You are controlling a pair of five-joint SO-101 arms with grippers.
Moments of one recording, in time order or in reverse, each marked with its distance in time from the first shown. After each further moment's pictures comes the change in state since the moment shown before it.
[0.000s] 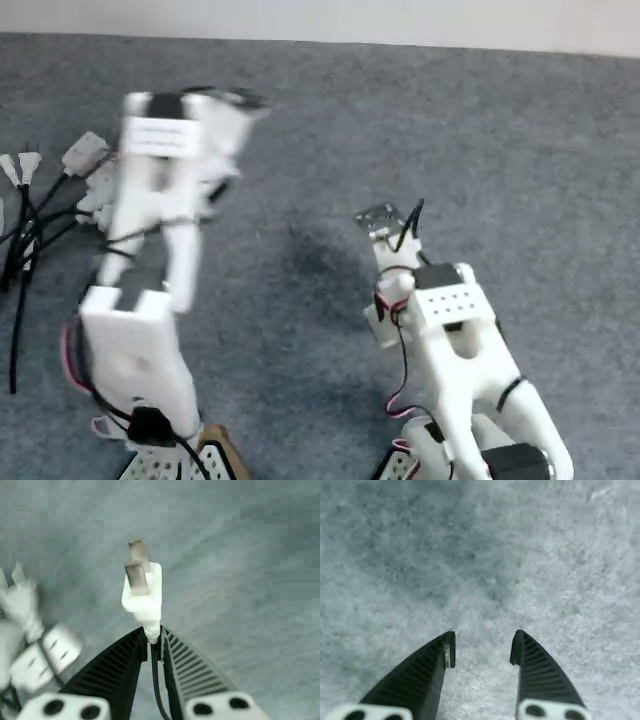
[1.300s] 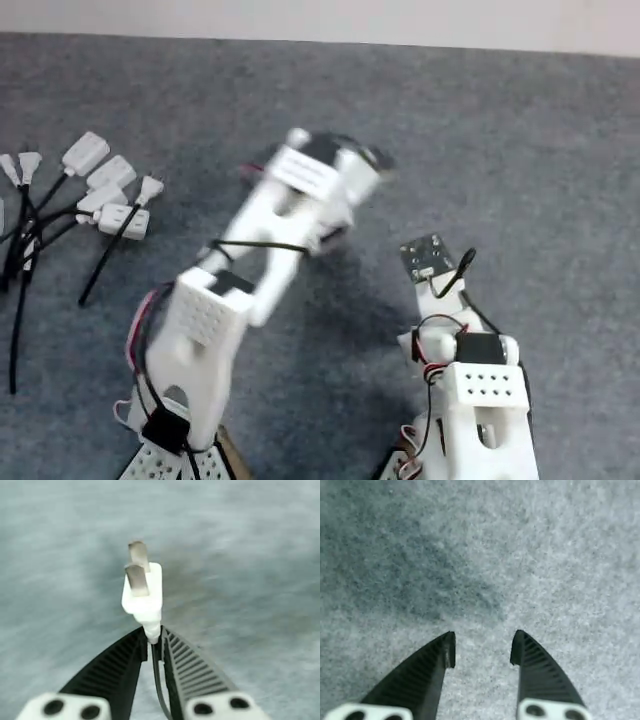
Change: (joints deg) left arm 15.9 18.5 -12.7 -1.1 7.8; right arm 11.7 -30.5 22.7 -3.3 8.8
